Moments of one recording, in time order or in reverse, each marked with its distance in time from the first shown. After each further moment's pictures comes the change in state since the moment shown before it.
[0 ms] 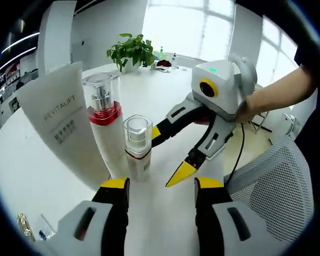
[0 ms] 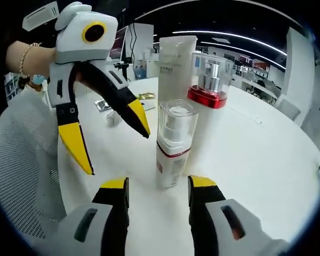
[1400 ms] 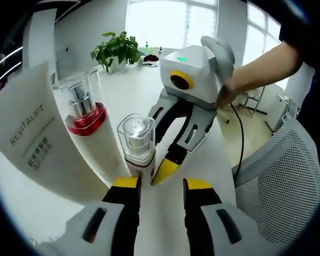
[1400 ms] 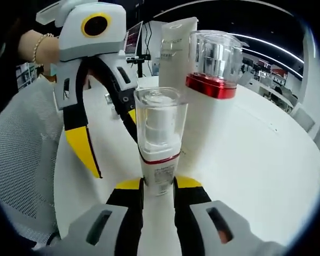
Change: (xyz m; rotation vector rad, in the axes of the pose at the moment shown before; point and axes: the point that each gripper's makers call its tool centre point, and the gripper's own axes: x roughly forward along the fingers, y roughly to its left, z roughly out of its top) left arm 0.031 0.005 0.003 0.165 0.046 -0.056; right arm 0.025 -0.015 -0.007 -0.102 0.006 0.153
